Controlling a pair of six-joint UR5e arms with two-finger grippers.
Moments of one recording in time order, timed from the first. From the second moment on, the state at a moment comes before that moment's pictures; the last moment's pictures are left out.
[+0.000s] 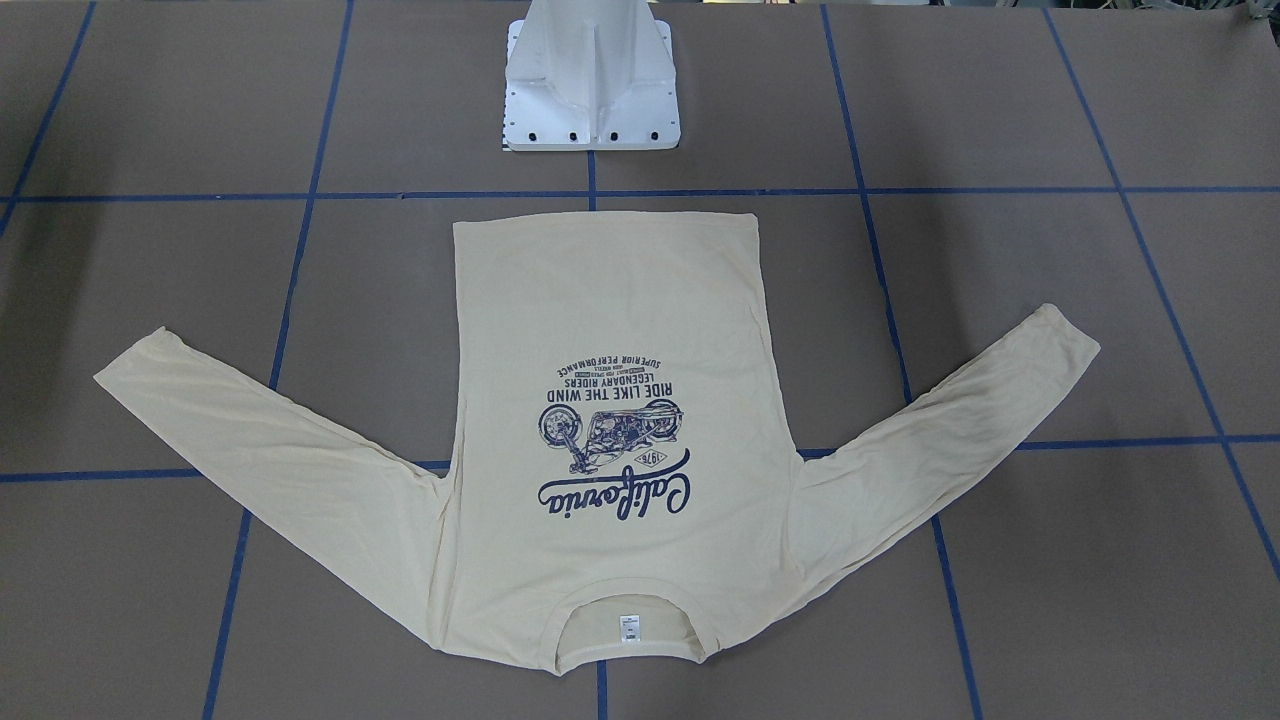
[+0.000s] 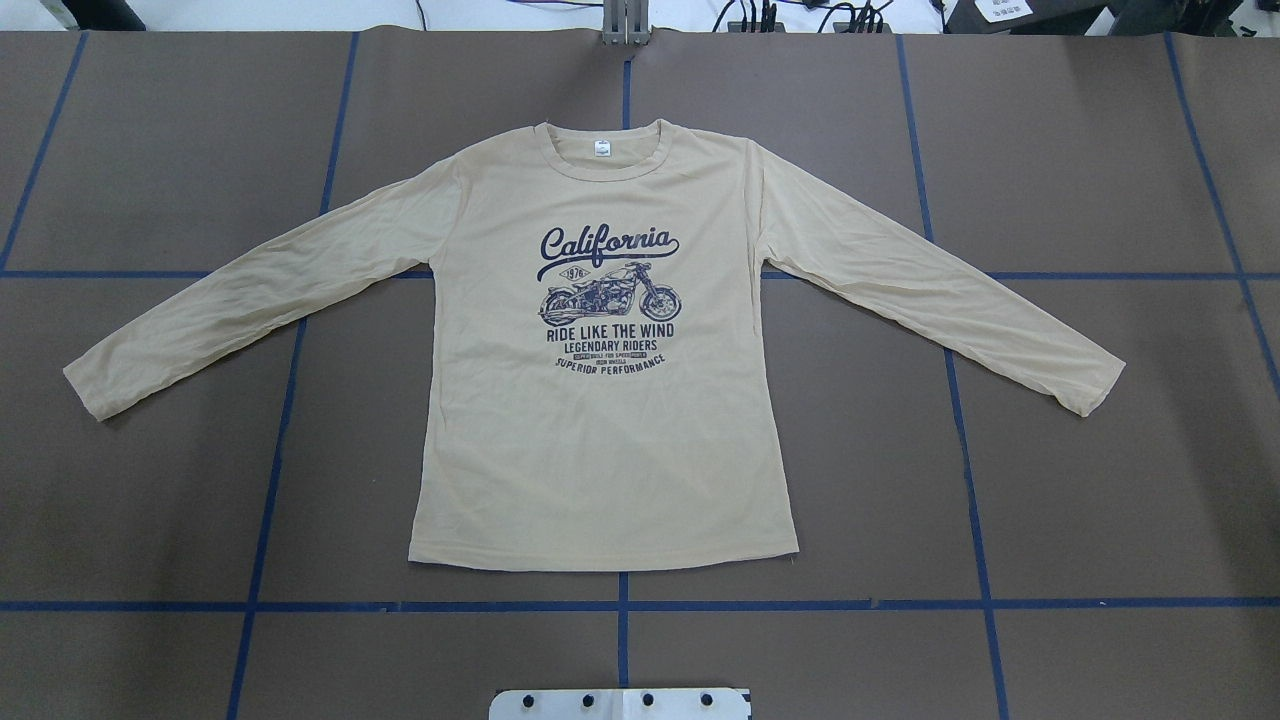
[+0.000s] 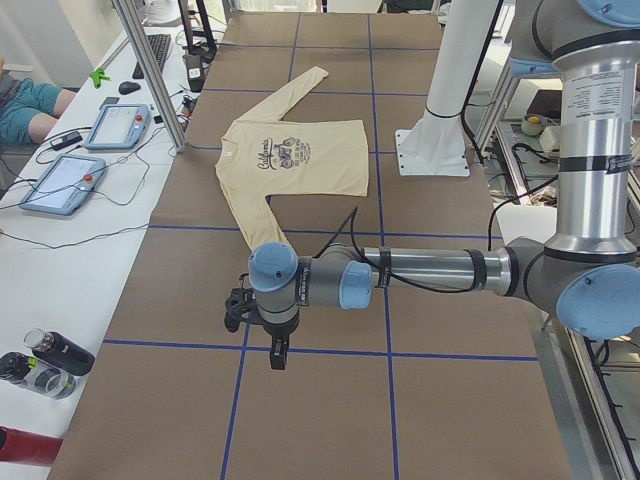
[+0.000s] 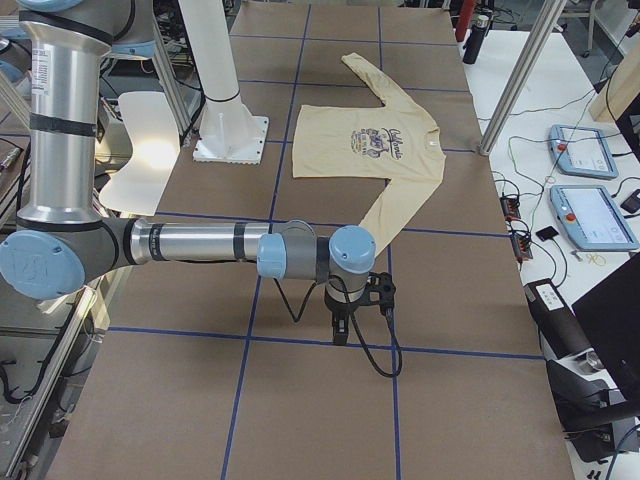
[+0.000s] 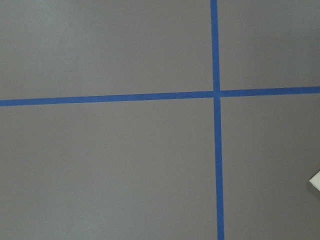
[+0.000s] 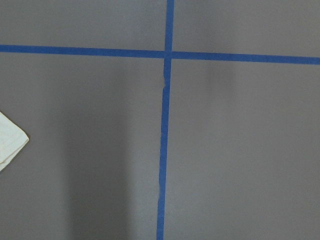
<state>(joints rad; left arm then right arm) -1.56 -1.50 -1.64 -1.63 -2.31 -0.02 1.53 -1.69 1.73 -1.62 2.33 -0.01</state>
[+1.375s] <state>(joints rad) -1.53 -1.69 -1.56 -1.74 -2.32 -0.04 1.39 -1.46 1.69 -1.58 2.34 0.01</state>
